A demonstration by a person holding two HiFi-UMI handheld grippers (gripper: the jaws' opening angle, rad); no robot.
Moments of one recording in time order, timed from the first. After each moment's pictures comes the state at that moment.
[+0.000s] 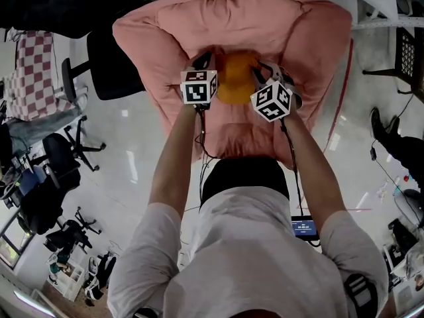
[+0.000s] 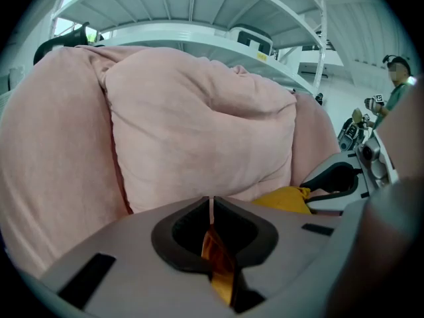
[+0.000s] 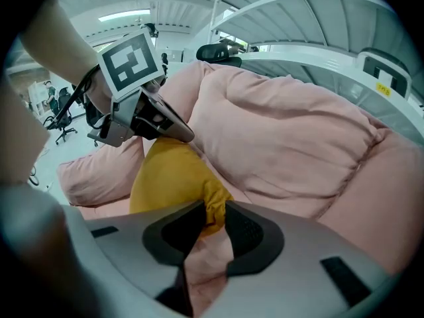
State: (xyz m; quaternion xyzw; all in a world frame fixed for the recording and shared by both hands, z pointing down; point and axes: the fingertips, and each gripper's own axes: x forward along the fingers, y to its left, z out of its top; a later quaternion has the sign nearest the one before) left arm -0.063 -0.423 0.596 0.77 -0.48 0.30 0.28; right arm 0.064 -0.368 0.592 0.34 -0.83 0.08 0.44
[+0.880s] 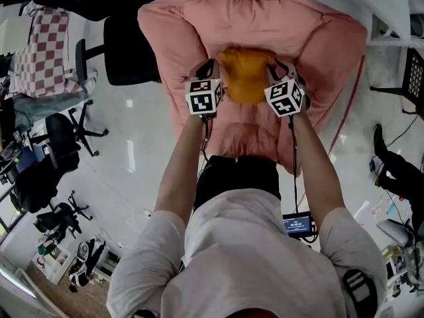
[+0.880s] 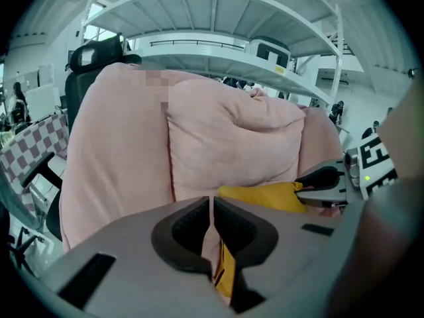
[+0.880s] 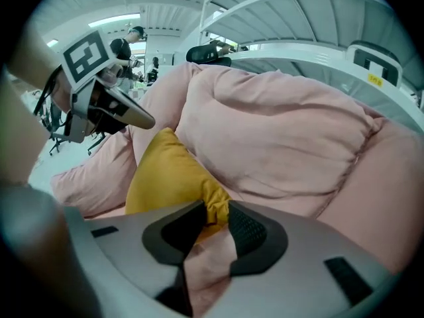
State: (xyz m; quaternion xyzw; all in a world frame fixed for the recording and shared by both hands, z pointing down) left arm -0.106 -0.390 0.567 0.73 -0.56 0.28 0.29; right arm 0.073 -0.387 0.596 0.37 -0.82 0.10 0.43
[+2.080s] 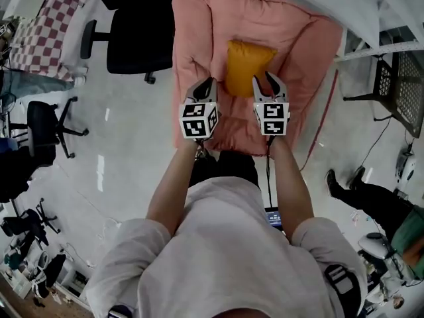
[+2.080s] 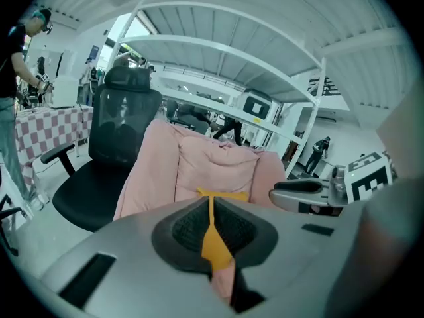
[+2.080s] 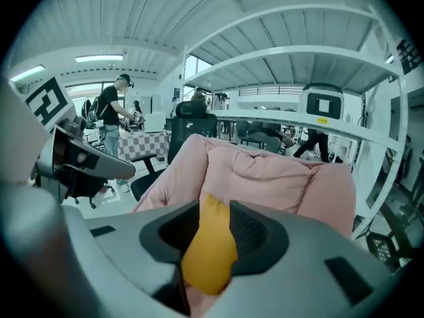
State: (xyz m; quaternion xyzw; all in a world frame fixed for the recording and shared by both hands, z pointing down) left arm -0.131 -0.239 0.441 0.76 -0.56 0.14 0.29; right arm 0.013 -0.269 0.448 0.49 -0.83 0.11 0.26
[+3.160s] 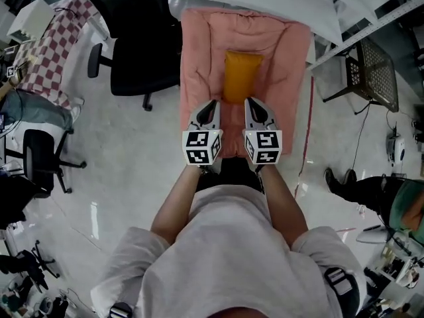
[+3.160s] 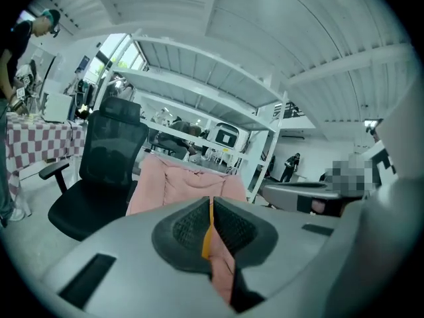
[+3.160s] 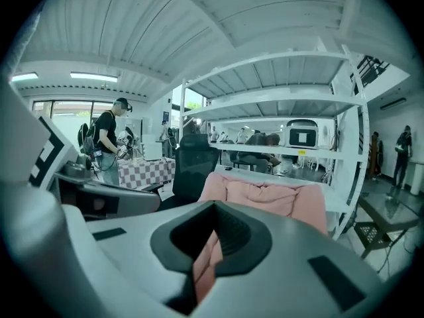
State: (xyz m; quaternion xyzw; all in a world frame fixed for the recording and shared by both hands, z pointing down) left arm -0.154 -0.108 0.326 0.83 -0.51 0.05 0.22; right arm -0.060 -0.109 0.306 0.56 -0.81 0.09 0.16
